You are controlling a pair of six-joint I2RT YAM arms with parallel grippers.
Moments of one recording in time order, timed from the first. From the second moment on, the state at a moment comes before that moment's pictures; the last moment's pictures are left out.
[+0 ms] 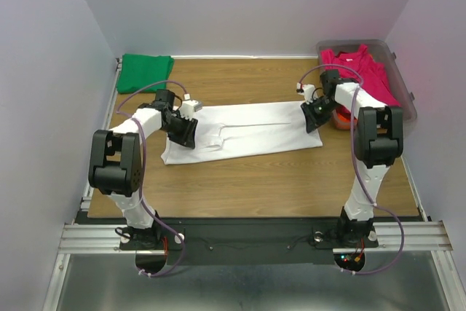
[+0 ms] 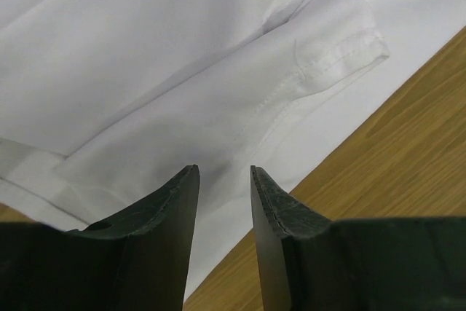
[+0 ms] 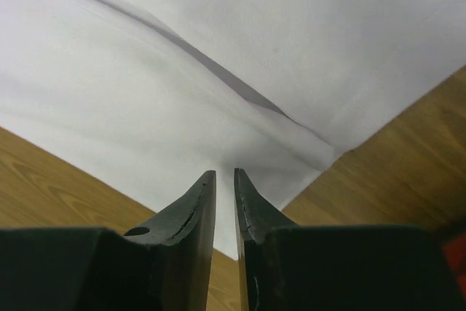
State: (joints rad) left arm -0.13 1.69 1.09 -0.61 0.46 0.33; right arm 0.05 2.01 1.54 -0.90 -0.39 -0.50
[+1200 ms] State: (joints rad) left arm -0.16 2.02 1.61 -0.66 0.40 0.22; right arm 0.33 1.94 1.36 -0.95 -0.49 -0.52
